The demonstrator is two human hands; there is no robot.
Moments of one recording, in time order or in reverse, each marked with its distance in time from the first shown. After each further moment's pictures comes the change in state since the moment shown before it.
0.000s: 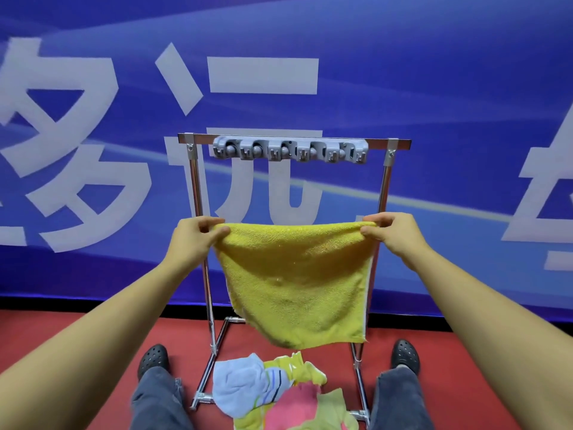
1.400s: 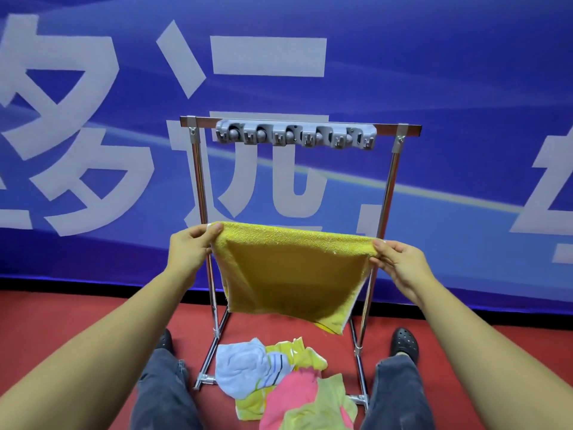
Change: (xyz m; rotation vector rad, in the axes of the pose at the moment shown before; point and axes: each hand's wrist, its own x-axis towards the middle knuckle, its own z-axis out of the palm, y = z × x) left_hand -0.019 -0.051 0.023 -0.490 0.111 -0.222; right_hand -0.044 0.067 0.023 0.668 -0.035 0.242
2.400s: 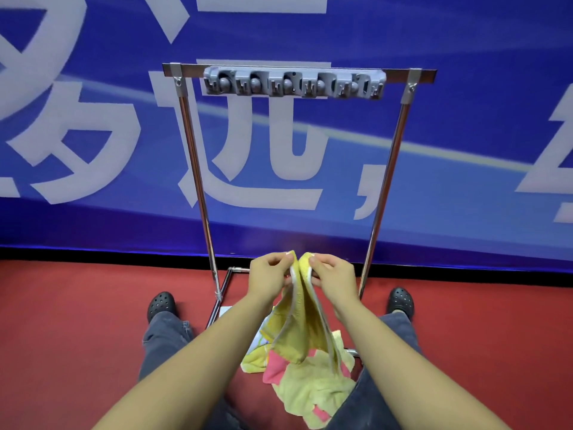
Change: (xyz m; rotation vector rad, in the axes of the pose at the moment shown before) left_hand -0.111 -0.094 0.114 -0.132 -0.189 -0.370; right_hand -0.068 0.130 0.095 -0.128 0.068 0.129
